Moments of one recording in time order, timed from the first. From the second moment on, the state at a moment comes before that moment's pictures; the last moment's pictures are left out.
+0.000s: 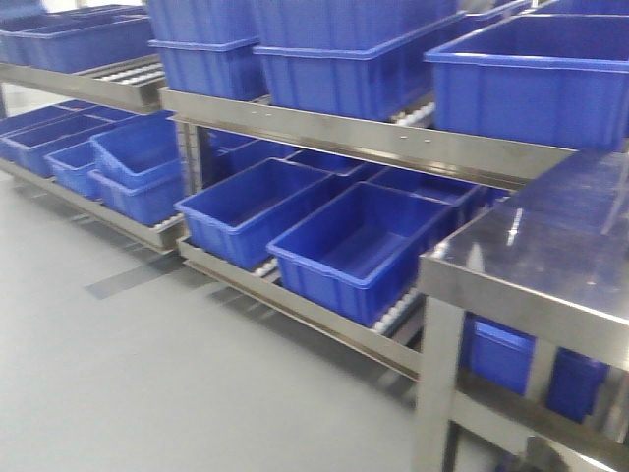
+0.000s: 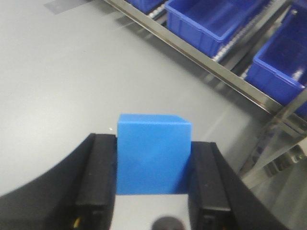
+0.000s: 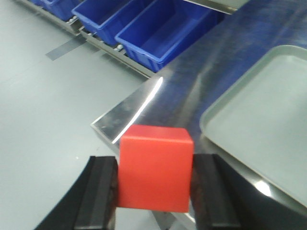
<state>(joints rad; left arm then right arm) -0.24 0.55 -0.46 0.16 0.57 -0.38 0.15 0.61 -0.52 0.06 0.44 0.15</state>
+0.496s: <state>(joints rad) -0.24 0.55 -0.46 0.16 0.57 -0.38 0.15 0.61 -0.52 0.06 0.44 0.15</state>
